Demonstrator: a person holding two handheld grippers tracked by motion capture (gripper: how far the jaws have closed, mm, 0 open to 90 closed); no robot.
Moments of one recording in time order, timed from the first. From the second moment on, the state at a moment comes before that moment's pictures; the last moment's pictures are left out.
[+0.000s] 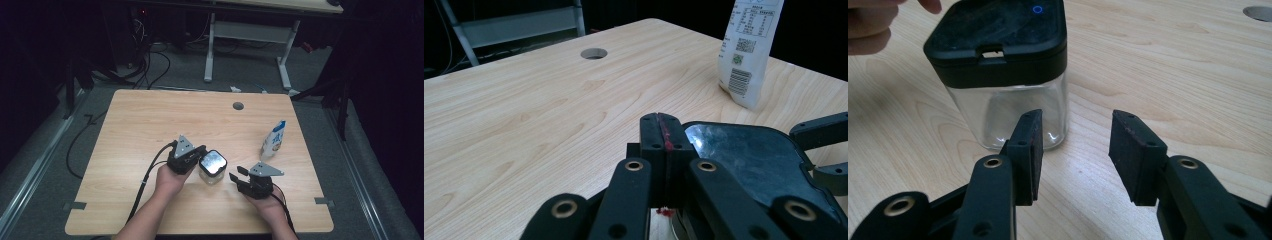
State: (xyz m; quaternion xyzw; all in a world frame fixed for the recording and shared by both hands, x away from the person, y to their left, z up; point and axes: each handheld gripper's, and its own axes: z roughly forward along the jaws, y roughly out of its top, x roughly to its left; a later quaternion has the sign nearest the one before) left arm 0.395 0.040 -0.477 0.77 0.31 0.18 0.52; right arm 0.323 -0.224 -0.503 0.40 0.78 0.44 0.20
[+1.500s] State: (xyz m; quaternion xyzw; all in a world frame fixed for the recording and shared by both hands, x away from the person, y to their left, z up) left arm 0.396 0.044 -0.480 0.76 0.32 0.18 0.53; right arm 0.323 -0.213 -0.494 0.38 0.77 0.47 0.21
